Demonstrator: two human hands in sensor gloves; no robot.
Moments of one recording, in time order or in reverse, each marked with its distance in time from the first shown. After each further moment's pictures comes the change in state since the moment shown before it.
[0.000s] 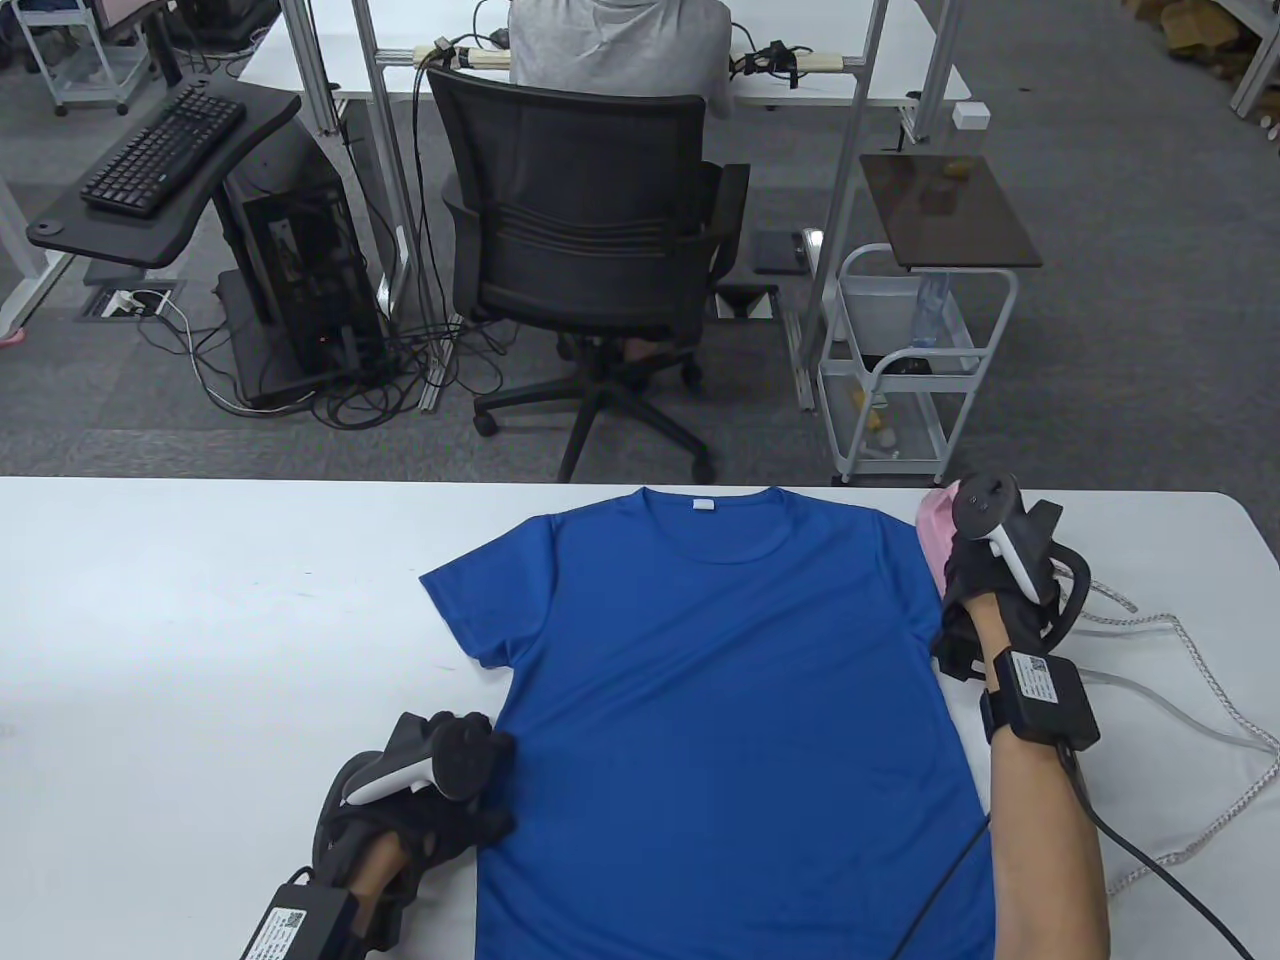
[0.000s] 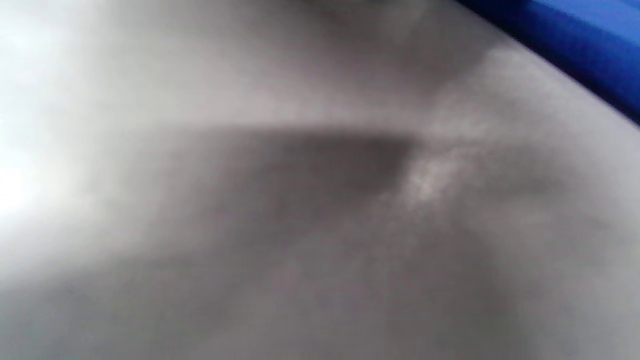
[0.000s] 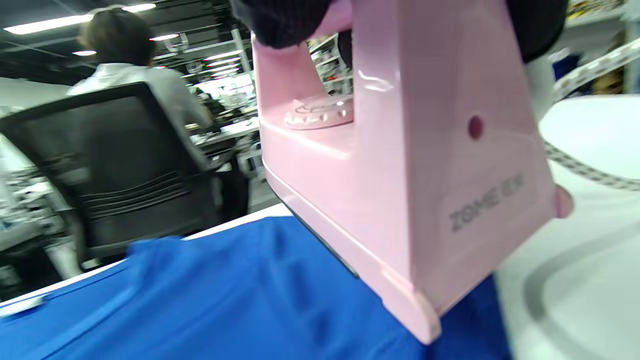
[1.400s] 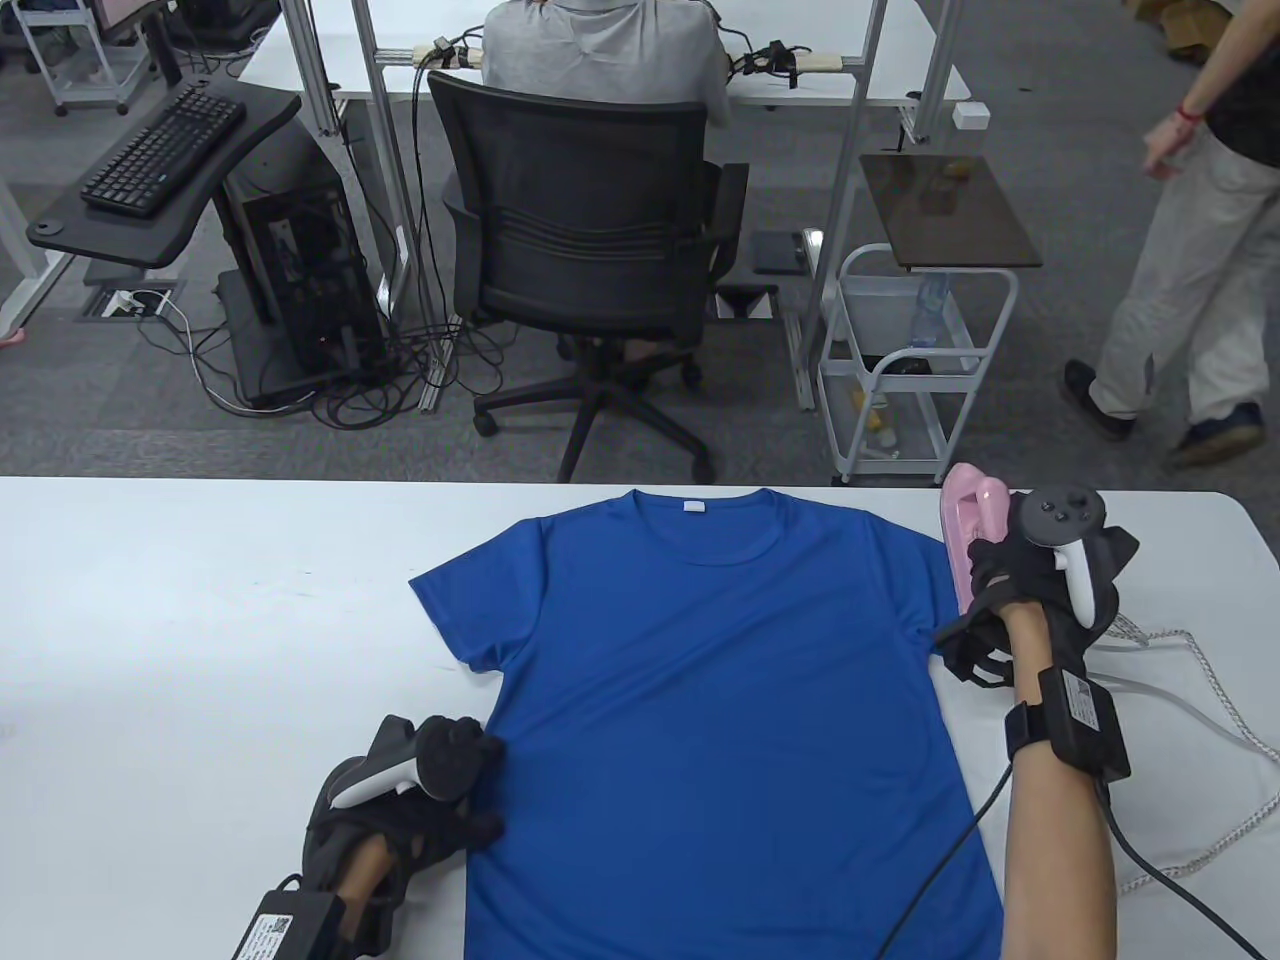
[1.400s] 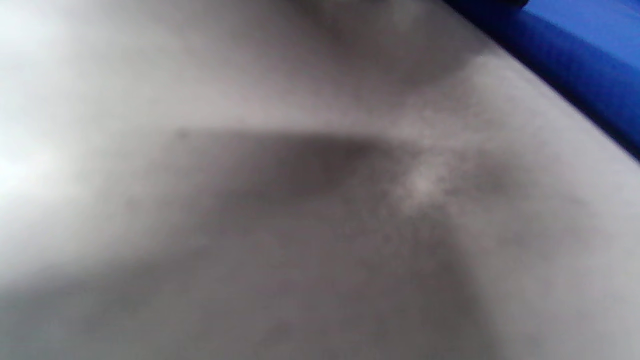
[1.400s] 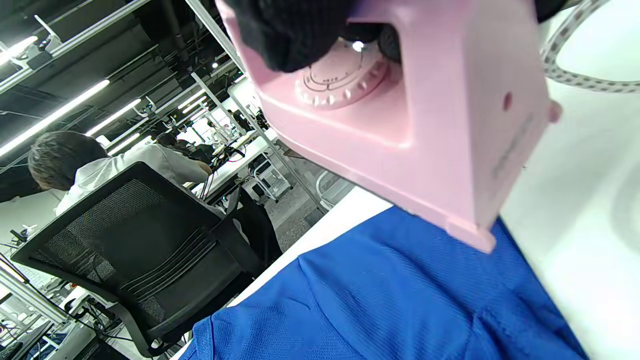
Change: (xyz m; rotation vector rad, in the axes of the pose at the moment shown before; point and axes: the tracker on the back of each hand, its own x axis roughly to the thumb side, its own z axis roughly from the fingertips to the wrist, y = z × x) left_hand -0.008 -0.002 0.006 -0.016 -0.001 0.049; right_hand -0.039 -0.022 0.004 0.014 0.153 -0.351
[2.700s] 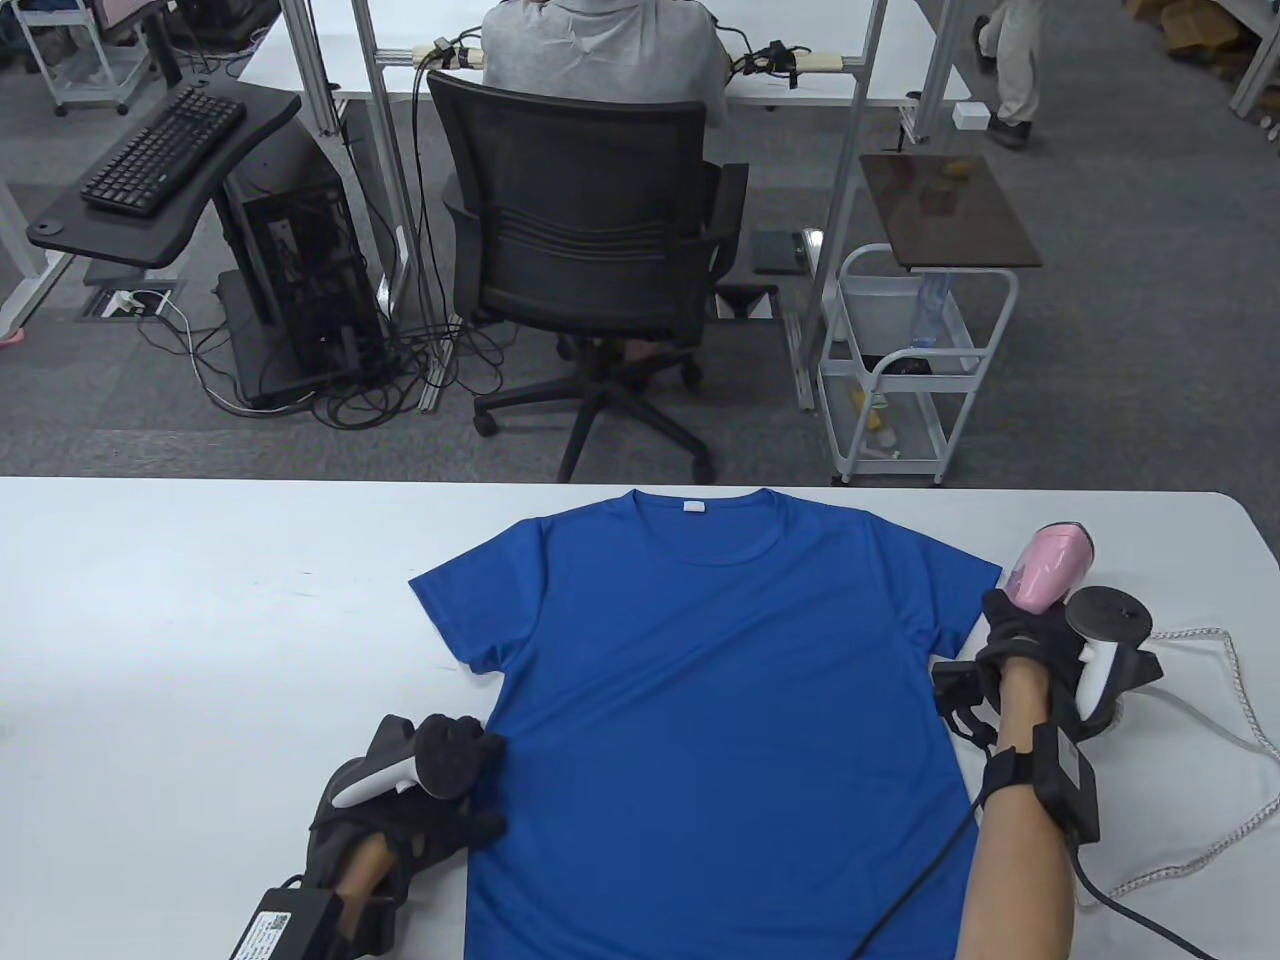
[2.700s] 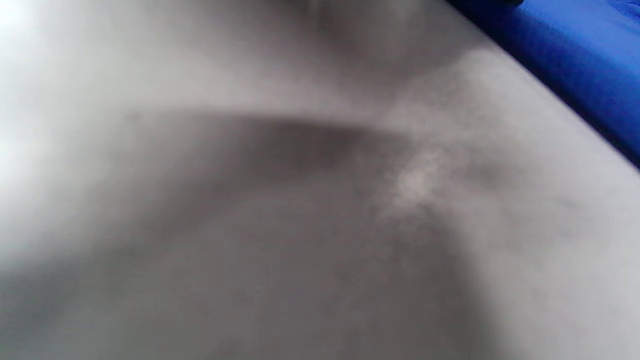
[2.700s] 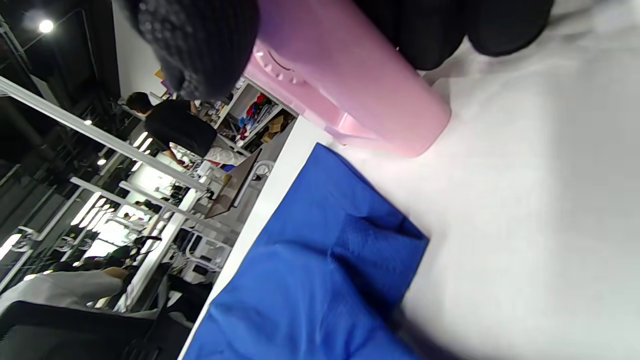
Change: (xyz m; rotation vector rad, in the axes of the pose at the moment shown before) left_hand 0.001 0.000 -0.001 -0.001 -0.020 0.033; right_hand -0.092 0.038 0.025 -0.097 0.344 -0.343
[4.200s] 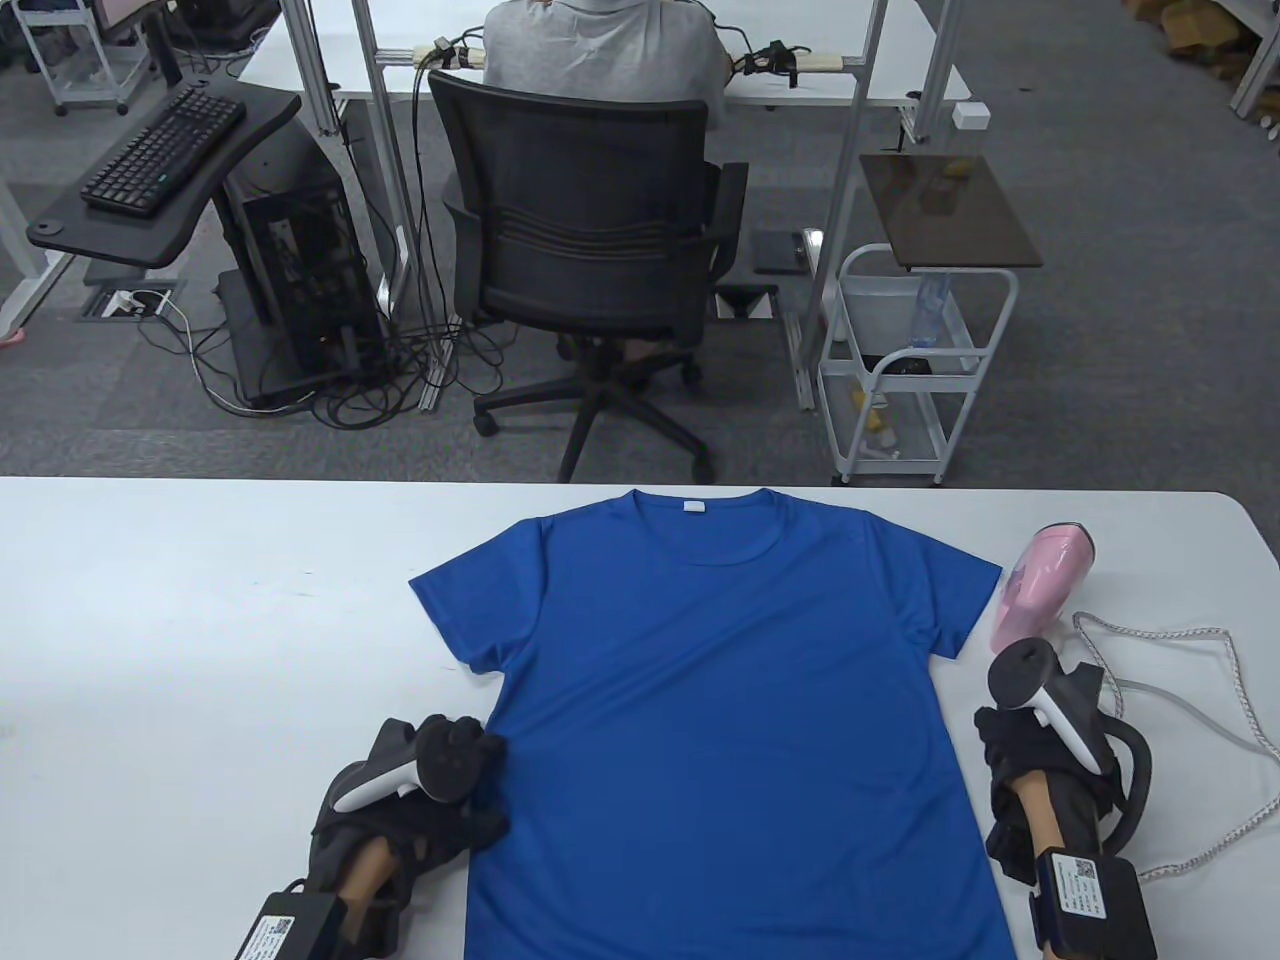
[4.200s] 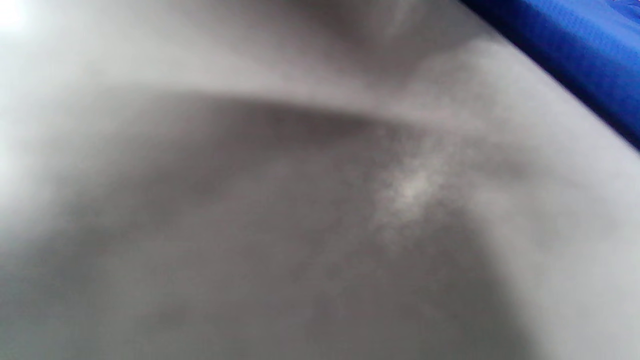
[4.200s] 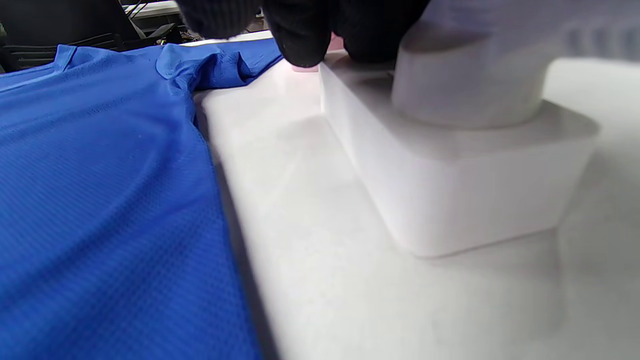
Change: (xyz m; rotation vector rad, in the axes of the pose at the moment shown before) left_hand 0.002 -0.002 0.001 0.009 0.005 0.003; right_hand -0.017 -0.006 0.075 0.202 -0.303 0.965
